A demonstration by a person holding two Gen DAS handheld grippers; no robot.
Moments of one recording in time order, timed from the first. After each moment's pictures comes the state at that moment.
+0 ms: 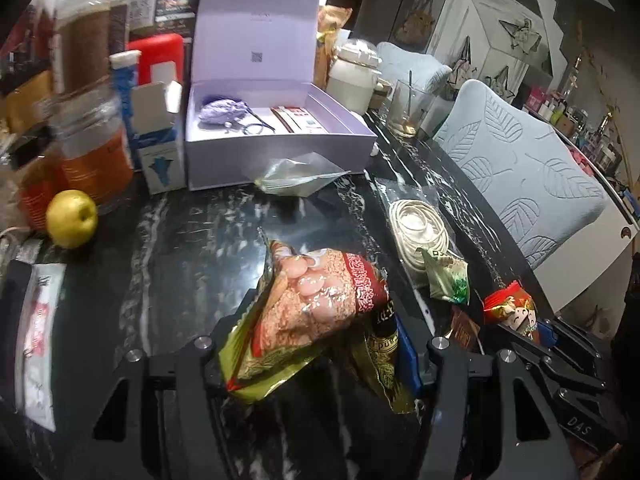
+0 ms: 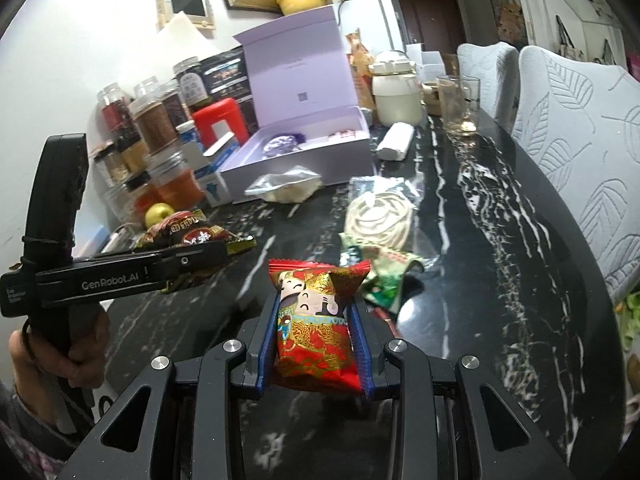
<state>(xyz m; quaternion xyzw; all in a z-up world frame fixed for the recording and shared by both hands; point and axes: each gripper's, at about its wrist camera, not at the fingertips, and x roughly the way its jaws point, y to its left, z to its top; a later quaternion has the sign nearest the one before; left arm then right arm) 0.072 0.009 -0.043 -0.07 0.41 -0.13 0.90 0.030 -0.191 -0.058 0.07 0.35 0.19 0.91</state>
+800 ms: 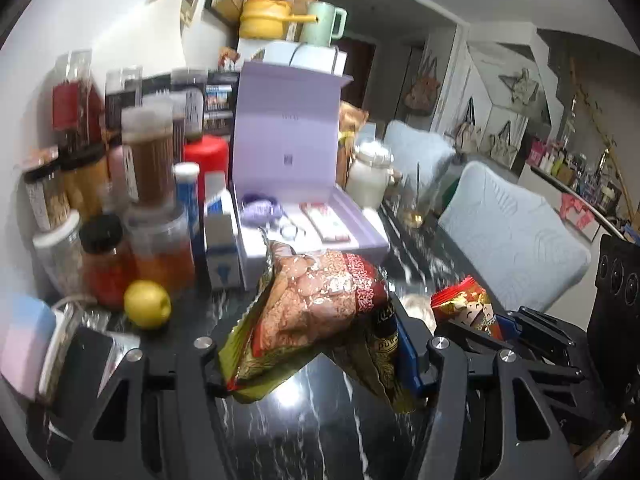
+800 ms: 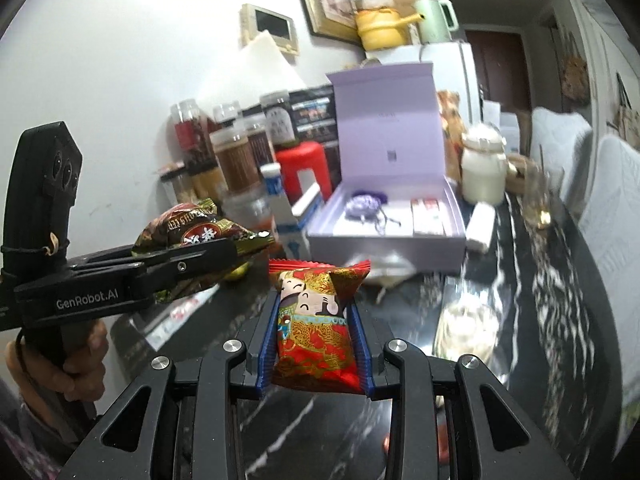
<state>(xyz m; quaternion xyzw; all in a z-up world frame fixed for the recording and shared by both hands) 0.059 0.054 0.045 -0.08 0.29 -0.10 0.95 0.055 -0.129 0.010 0.02 0.27 0.29 0.92</state>
